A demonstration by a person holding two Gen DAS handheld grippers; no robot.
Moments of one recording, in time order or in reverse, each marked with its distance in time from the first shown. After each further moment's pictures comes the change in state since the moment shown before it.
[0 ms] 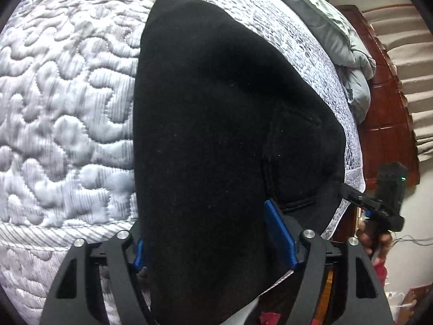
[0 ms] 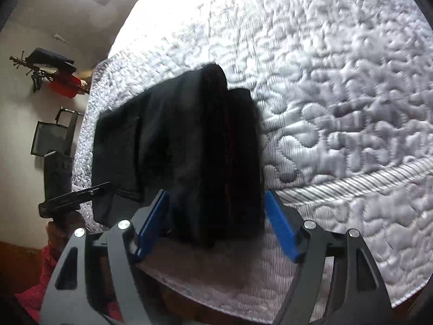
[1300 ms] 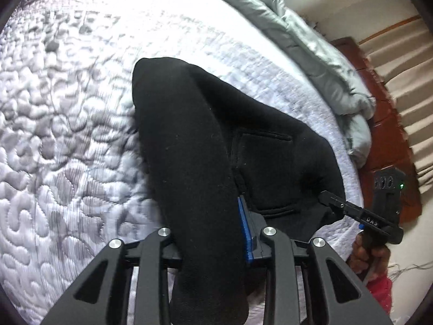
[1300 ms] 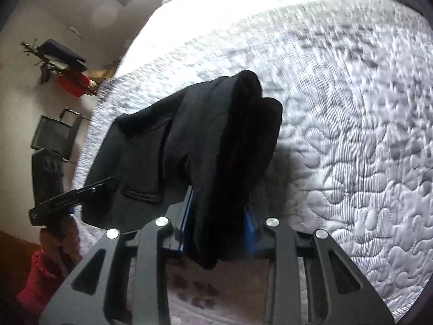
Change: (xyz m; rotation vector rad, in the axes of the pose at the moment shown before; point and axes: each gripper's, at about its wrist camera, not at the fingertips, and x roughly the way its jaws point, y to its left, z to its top) left arm -0.011 -0.020 0.143 0.013 -0.222 0.037; right arm 0.023 0.033 0.158 -0.140 -0.081 -0.005
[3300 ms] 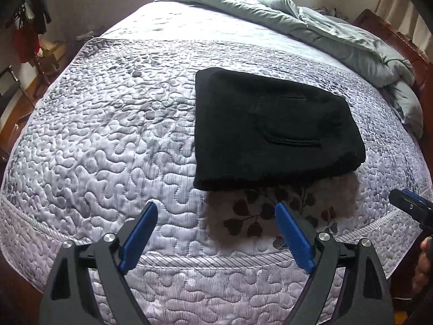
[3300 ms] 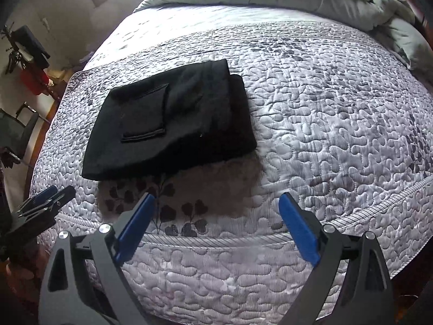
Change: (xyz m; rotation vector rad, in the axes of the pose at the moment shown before) left arm -0.108 -0.032 -0.141 0.155 -0.157 0.465; right arm -0.072 0.059 -0.129 0.001 -0.128 -0.341
